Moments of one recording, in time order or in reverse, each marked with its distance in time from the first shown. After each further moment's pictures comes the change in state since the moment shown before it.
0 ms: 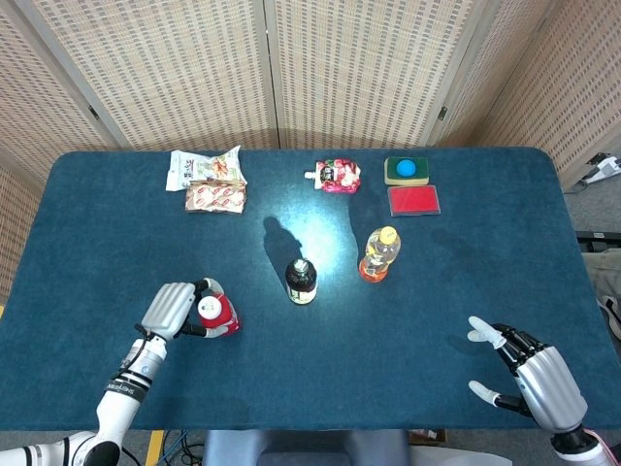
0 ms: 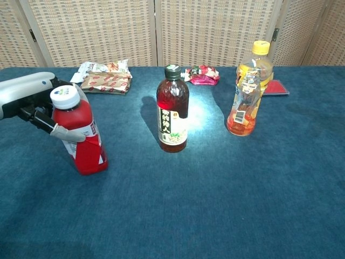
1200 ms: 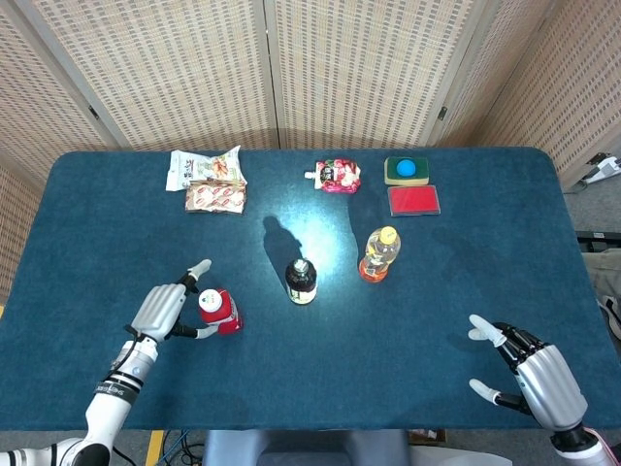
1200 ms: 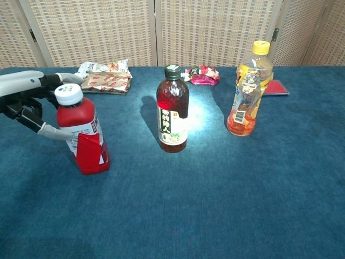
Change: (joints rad) left arm 0.000 0.084 0.004 -0.103 -0.098 0.001 0.049; right arm 0.001 -0.002 0.004 0.002 0.010 -0.008 -0.002
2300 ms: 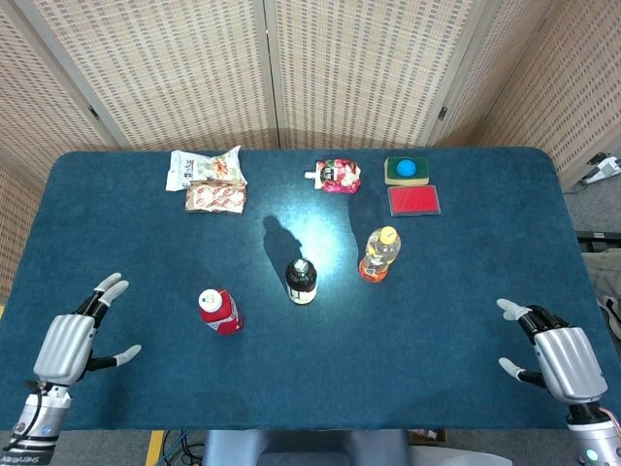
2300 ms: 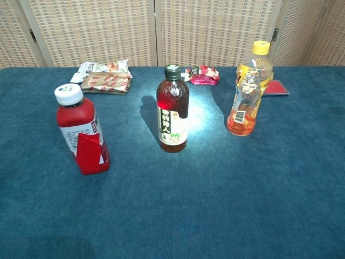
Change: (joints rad) left arm 0.303 0.181 0.184 0.084 0.465 0.394 -0.195; right arm 0.003 0.076 0.054 -0.108 0.271 -0.184 -0.197
